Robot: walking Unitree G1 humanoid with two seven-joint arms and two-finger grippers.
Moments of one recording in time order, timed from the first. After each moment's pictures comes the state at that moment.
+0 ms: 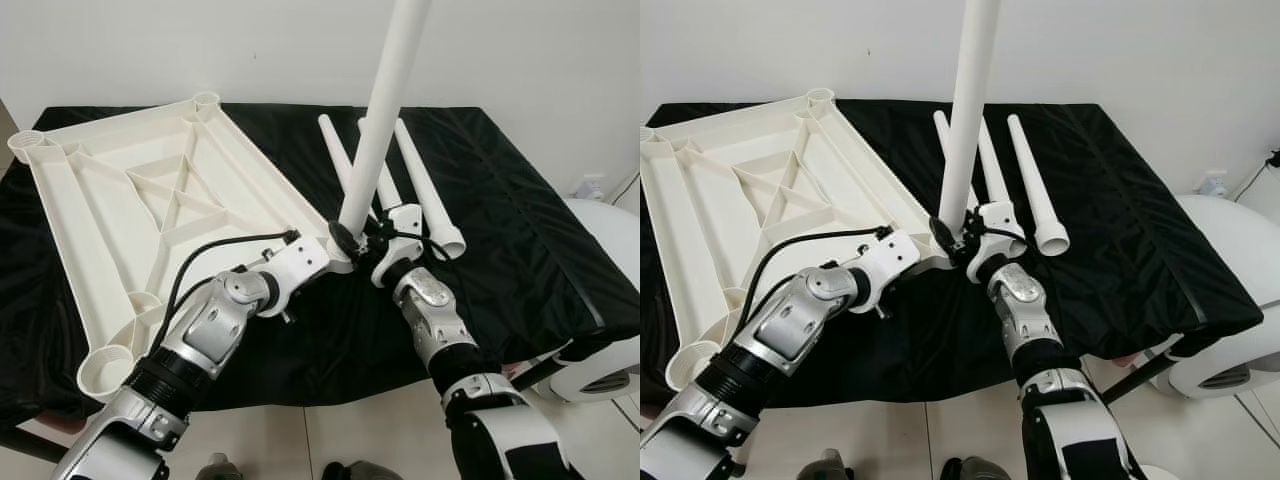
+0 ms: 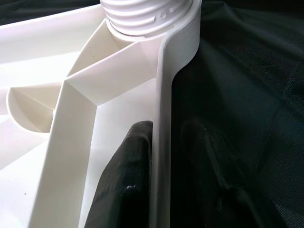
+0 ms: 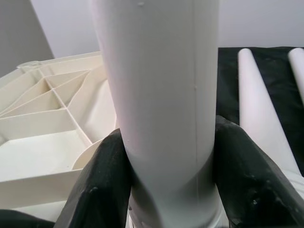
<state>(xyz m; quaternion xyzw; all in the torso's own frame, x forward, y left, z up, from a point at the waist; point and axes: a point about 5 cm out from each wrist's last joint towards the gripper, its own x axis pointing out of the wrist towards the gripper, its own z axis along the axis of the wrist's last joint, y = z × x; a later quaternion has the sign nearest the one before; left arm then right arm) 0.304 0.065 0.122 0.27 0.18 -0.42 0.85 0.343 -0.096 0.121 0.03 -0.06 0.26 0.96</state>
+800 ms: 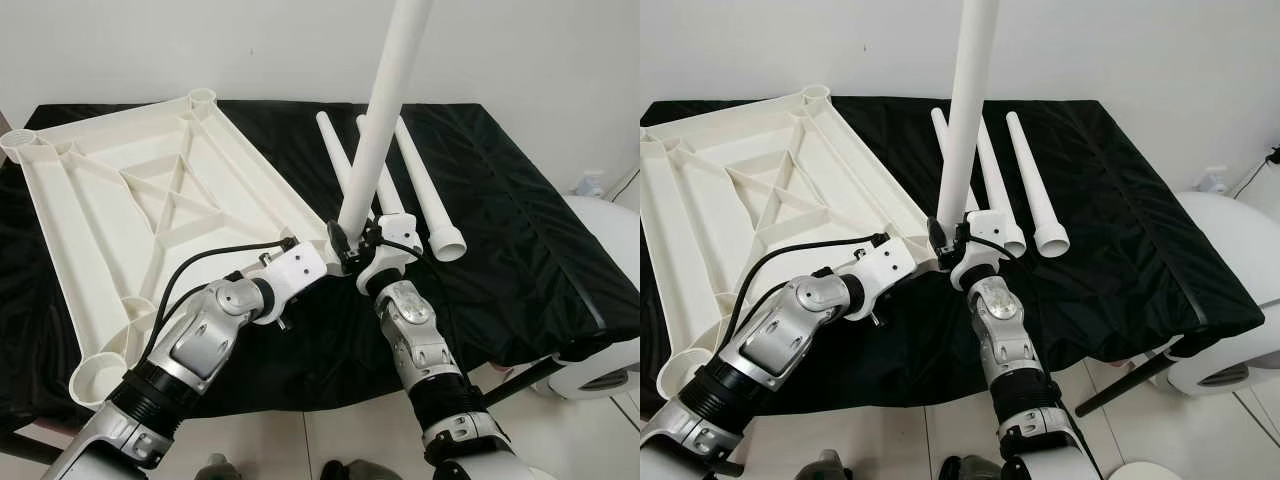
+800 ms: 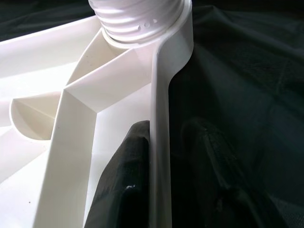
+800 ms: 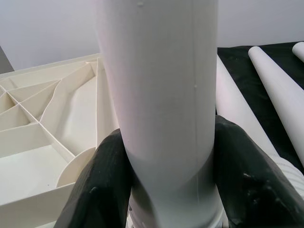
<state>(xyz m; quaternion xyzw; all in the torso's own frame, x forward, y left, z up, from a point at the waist) 0.288 0.072 0.124 0.29 0.15 -0.43 0.84 0.324 -0.081 0.127 0.05 -0.07 0.17 0.98</state>
